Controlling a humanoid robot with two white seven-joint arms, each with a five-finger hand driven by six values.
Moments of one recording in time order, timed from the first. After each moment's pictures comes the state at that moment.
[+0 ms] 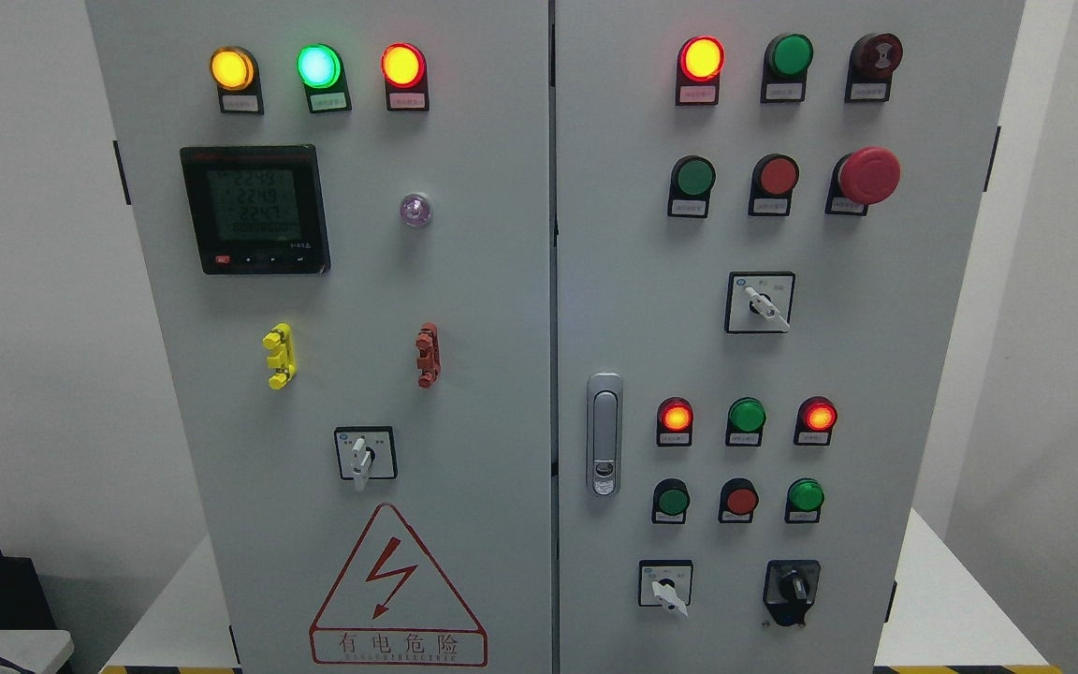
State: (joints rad) left arm 0.19 -0.04 0.13 -0.13 -0.09 -0.04 -0.20; right arm 0.08 0.12 0.06 -0.14 0.00 0.09 -0.04
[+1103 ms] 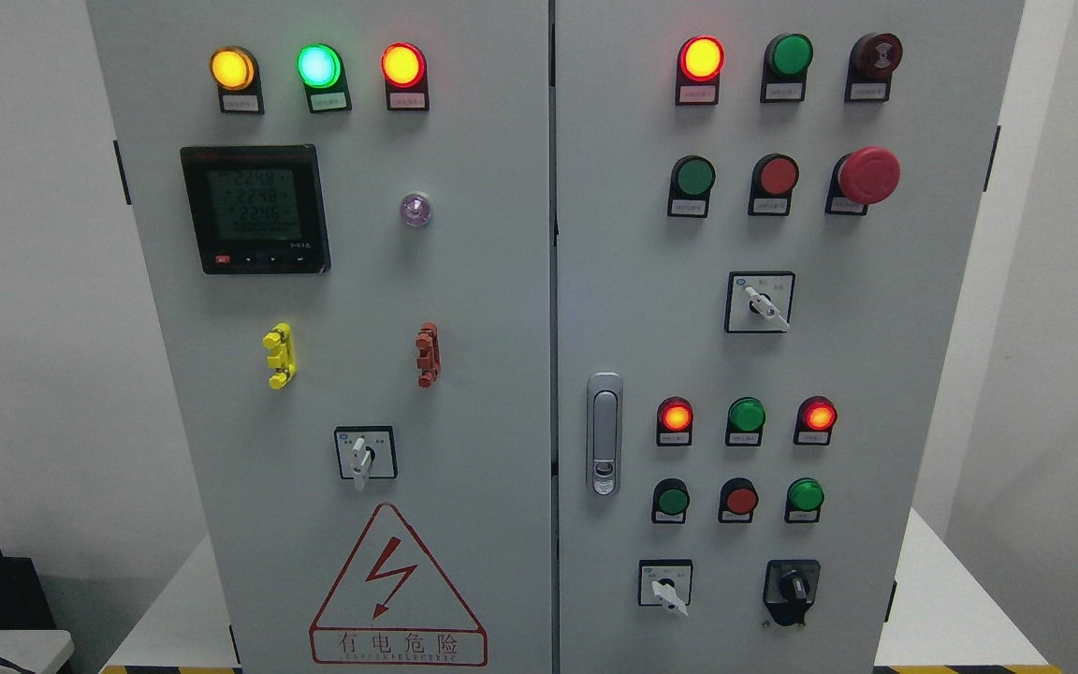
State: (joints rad) left arm 0.19 -0.04 0.19 -0.16 -0.08 -0.04 -0.14; right arm 0.08 0.12 0.06 -0.14 0.00 0.09 -0.04
